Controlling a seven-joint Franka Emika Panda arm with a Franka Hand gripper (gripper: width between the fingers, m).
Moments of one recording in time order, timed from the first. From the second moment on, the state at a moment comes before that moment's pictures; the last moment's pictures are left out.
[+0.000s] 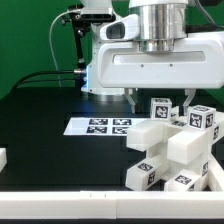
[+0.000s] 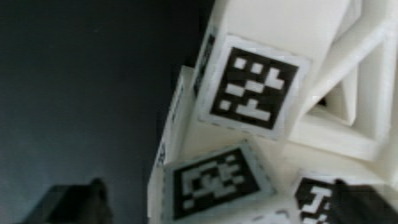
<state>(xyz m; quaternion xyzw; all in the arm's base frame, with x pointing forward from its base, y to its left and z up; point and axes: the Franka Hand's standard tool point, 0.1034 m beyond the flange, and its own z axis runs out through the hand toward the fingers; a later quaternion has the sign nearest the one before) 0.556 0.058 0.105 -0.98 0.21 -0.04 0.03</state>
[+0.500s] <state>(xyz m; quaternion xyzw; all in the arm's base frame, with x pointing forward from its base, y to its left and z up) 0.556 0.061 0.105 -0.90 0.42 -0.03 0.04</state>
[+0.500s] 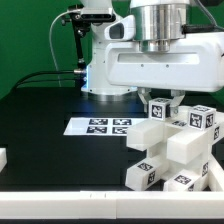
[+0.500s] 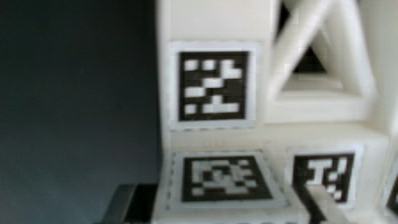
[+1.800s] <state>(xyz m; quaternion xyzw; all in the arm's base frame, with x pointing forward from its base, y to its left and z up) 0.555 0.068 0.104 -0.87 0.49 -0.02 0.06</state>
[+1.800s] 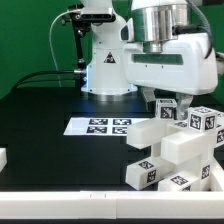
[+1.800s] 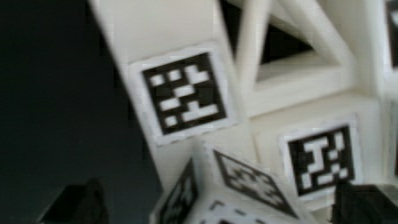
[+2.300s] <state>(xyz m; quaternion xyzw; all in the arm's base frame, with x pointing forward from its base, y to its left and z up) 0.554 0.071 0.106 -0.97 0.24 -0.04 0.04</state>
